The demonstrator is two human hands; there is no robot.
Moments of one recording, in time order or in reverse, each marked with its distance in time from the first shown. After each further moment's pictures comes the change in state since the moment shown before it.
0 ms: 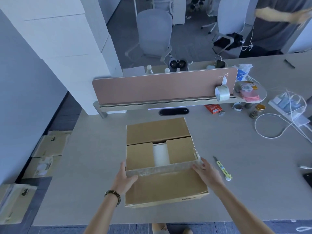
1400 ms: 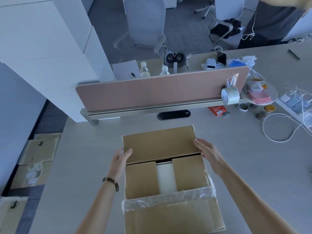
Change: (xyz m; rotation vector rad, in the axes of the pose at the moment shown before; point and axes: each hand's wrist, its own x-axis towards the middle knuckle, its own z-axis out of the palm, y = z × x) left_hand 0.122 0.074 -0.036 -0.508 0.070 -0.003; right_hand 0.110 -0.087 -0.028 0.441 -0.068 -0.052
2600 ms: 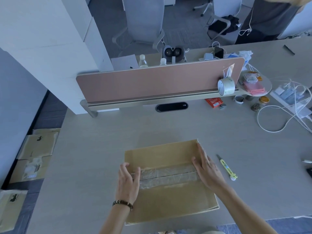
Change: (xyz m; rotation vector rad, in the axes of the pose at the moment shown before) left_hand -0.085 -0.091 0.013 0.668 0.167 0.229; right_hand -0.087 0.066 0.021 -0.647 0.084 -0.149
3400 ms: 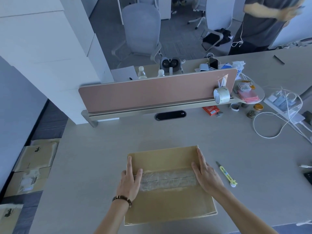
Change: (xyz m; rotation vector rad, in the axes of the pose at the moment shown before) left_hand 0.034 0.005 -0.007 0.124 -0.192 0.013; right_hand 0.009 0.001 0.007 -0.083 0.069 0.019
